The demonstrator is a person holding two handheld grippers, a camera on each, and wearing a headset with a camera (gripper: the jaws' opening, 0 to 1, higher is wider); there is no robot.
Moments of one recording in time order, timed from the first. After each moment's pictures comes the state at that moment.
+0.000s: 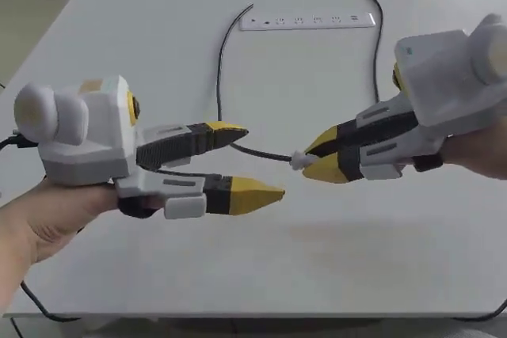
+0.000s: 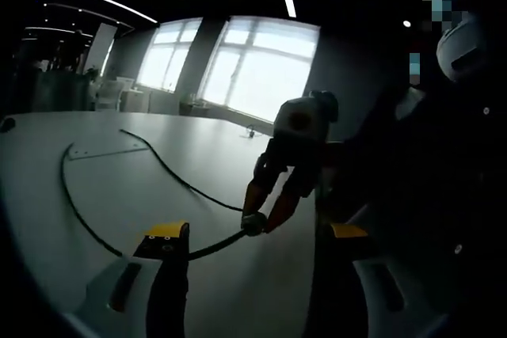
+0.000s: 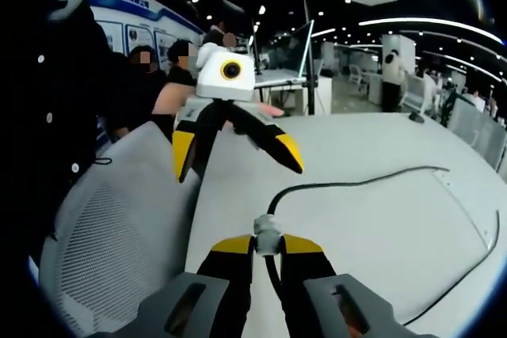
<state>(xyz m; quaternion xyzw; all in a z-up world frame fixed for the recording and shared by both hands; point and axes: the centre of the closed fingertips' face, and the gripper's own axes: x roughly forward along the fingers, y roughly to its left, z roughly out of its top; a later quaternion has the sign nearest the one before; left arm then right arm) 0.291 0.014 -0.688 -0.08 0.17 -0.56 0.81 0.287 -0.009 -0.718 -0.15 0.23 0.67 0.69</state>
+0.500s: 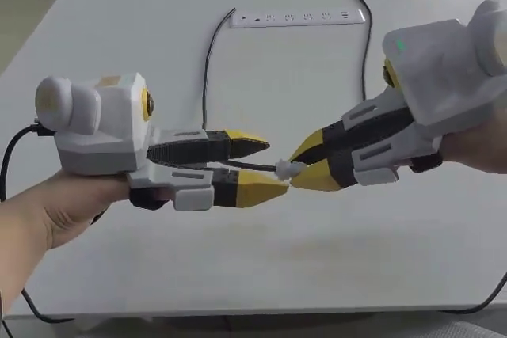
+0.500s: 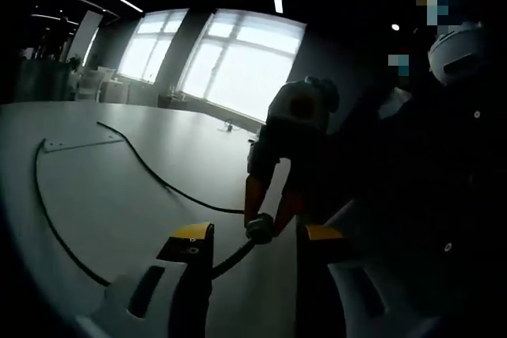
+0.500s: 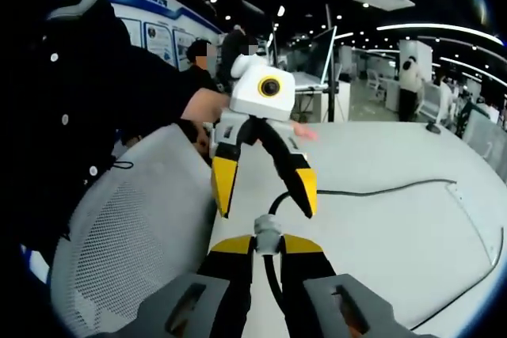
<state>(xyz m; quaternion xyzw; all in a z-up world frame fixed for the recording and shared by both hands) 0.277 -0.007 -0.695 -0.10 0.18 -0.61 0.76 0.265 -0.003 -0.707 -0.16 0.22 0.70 0.66</state>
